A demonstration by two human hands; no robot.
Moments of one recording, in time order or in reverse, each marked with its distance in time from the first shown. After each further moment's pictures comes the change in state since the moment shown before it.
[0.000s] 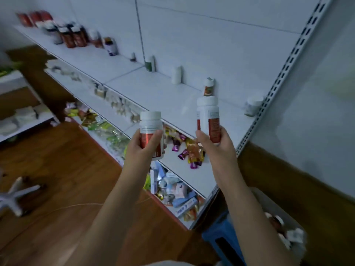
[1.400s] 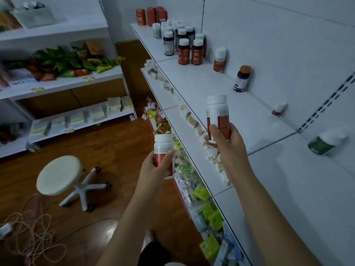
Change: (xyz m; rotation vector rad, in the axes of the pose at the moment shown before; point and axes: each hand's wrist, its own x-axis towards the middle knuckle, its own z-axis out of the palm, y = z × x) left_hand 0.429 -0.006 -0.372 0.100 0.475 -0.169; right_hand 0.397 0.034 0.530 -0.026 -0.403 0.047
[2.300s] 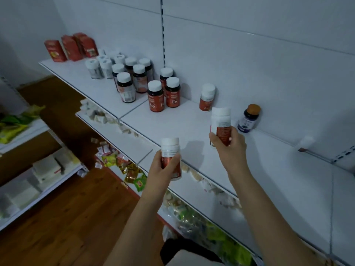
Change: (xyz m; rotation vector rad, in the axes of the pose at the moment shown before) left_hand 0.386 0.081 0.001 0.009 -0.596 -0.020; right_hand 0.295 0.023 0.115 -0.361 0.660 0.049
